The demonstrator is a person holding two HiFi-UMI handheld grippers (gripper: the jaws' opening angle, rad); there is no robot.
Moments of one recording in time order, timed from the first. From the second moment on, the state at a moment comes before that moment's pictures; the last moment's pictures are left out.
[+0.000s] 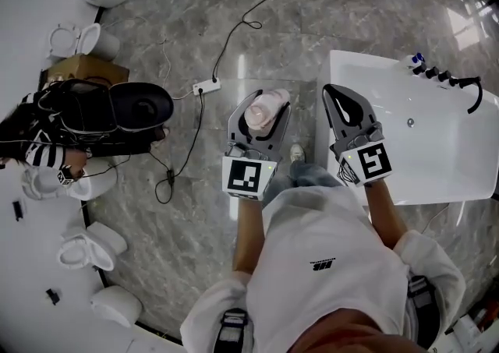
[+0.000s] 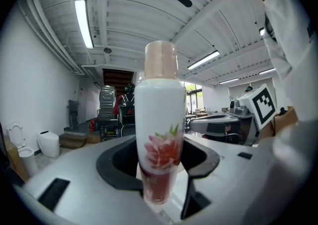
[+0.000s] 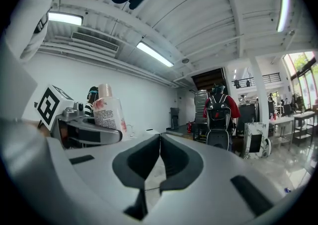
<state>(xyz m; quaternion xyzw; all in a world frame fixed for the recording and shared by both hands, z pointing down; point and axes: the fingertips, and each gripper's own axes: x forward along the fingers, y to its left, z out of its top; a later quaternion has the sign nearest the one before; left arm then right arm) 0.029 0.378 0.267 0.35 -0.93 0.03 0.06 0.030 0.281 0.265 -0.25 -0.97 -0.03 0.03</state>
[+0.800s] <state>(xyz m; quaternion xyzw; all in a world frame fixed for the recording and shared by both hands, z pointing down) -0.144 0.249 0.287 0.48 -0.87 0.05 0.06 -0.103 0.166 0.287 -0.12 -0.99 -0.02 0.05</state>
